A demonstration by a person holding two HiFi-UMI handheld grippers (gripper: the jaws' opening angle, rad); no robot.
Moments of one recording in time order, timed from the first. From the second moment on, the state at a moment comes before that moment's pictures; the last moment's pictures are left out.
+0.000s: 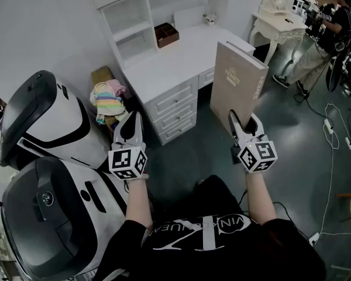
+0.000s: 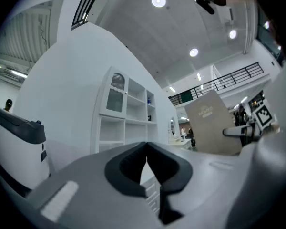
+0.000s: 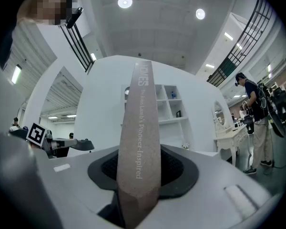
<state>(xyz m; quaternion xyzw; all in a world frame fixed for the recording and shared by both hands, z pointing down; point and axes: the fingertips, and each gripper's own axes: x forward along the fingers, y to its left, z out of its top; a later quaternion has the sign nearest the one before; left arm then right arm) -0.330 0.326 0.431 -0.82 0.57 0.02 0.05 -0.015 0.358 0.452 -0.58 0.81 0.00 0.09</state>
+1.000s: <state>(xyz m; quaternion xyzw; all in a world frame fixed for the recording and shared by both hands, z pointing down) -0.294 0.281 0.441 -0.84 0.54 0.03 0.03 0.020 0.324 0.461 -0.60 0.79 -0.02 0.10</state>
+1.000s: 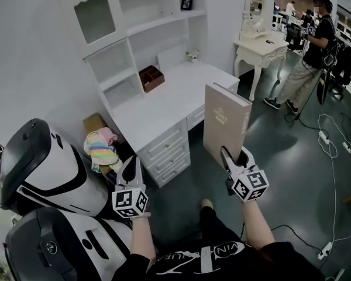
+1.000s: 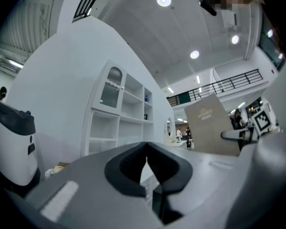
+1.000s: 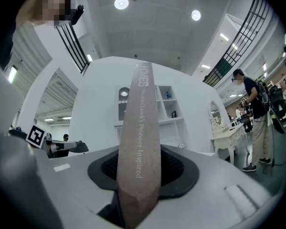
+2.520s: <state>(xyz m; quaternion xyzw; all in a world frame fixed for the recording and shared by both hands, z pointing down) -0.156 -0.026 0.435 -0.82 0.58 0.02 0.02 0.155 -0.010 0.454 -0.55 0.83 -0.04 0.12</state>
